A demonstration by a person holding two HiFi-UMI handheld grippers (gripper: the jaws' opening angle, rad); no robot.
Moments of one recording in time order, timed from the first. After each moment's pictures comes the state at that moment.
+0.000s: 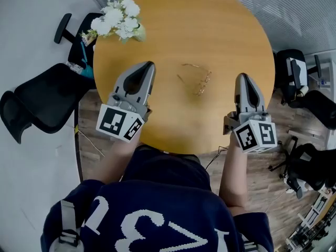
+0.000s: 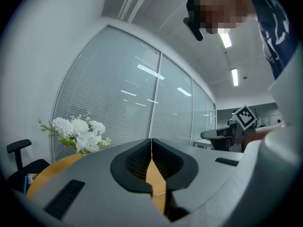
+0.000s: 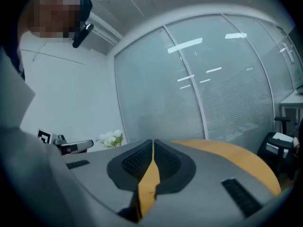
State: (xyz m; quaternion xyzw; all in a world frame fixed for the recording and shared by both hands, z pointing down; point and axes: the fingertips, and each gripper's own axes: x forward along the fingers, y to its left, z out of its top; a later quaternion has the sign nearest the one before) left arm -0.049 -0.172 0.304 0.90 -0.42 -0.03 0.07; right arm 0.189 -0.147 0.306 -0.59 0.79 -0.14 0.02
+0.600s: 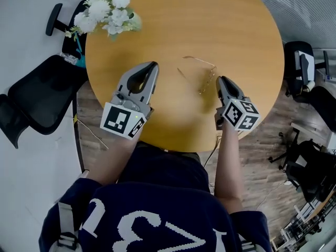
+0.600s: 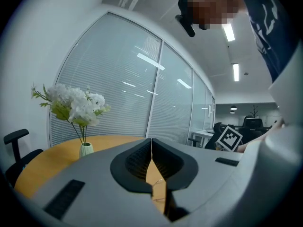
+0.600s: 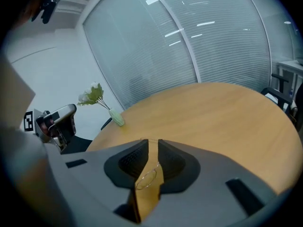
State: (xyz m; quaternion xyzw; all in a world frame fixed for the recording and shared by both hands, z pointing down) left arm -0.033 -0.191 0.376 0.91 -0.41 0.02 0.09; right arm 0.187 -0.163 0.518 -0.55 0.74 -0.36 -0.12
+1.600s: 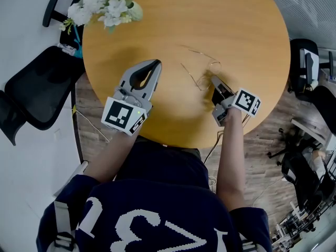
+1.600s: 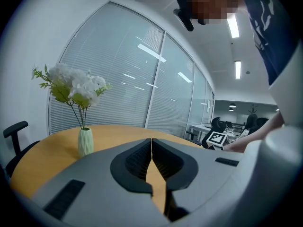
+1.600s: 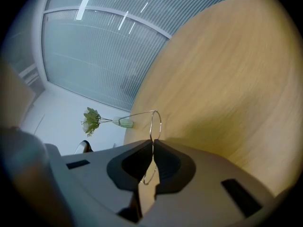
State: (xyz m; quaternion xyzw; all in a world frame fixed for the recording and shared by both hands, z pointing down) left arm -0.026 -0.187 0.413 0.91 -0.39 0.06 0.12; right arm 0.165 -0.153 0.576 -0.42 0.66 -0.62 0.04
